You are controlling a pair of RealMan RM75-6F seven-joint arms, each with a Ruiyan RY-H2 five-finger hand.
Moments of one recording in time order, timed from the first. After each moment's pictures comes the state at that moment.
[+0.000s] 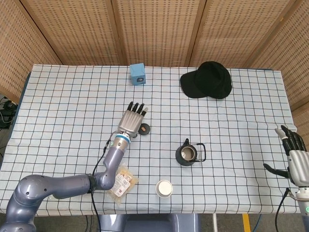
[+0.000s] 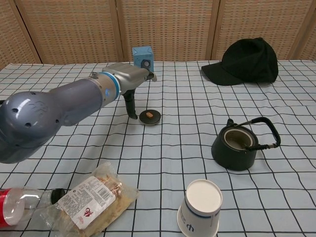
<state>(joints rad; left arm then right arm) -1.11 -1.85 -0.28 -1.20 0.61 0.97 0.89 0.12 -1.09 0.10 -1.52 -1.49 1.45 0.31</state>
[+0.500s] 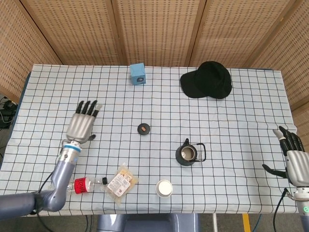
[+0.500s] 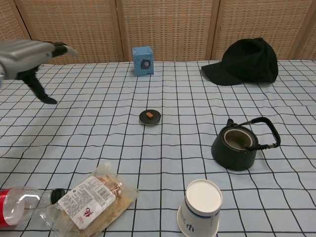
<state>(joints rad) -0.74 -1.42 -0.09 -1.67 0.90 1.30 0.65 0.13 -1.09 0.10 -1.53 -1.48 1.44 0.26</state>
